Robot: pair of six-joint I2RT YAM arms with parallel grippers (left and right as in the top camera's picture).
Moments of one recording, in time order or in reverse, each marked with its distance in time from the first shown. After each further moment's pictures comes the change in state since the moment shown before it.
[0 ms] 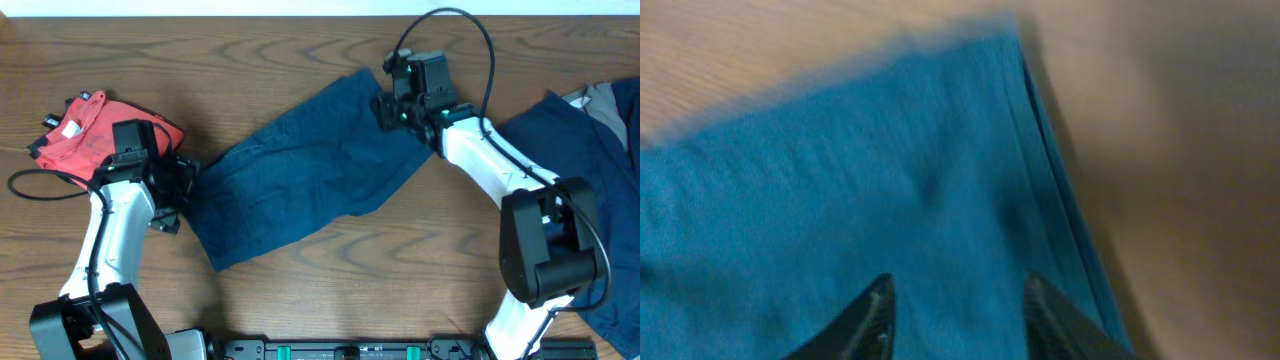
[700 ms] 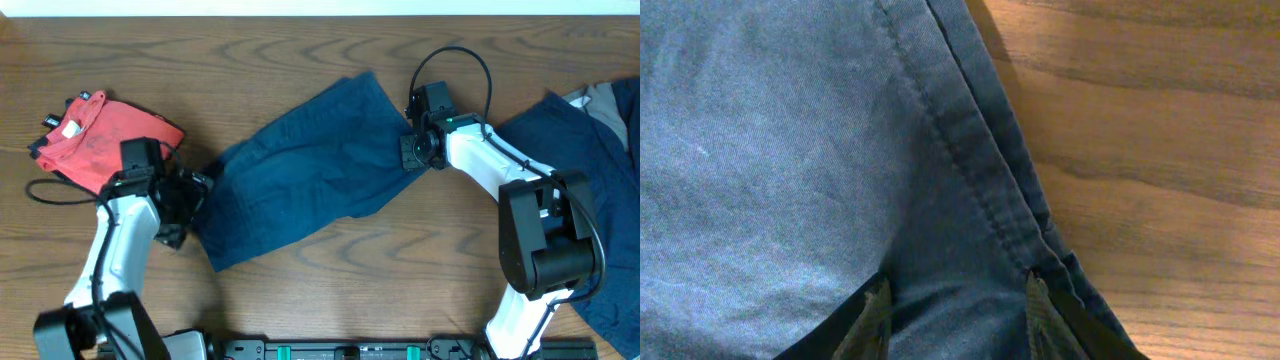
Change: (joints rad) left arm 0.004 -0.045 -0.113 0.079 0.068 0.142; right arm -0.029 0.040 -0.083 -0.235 0.188 0.063
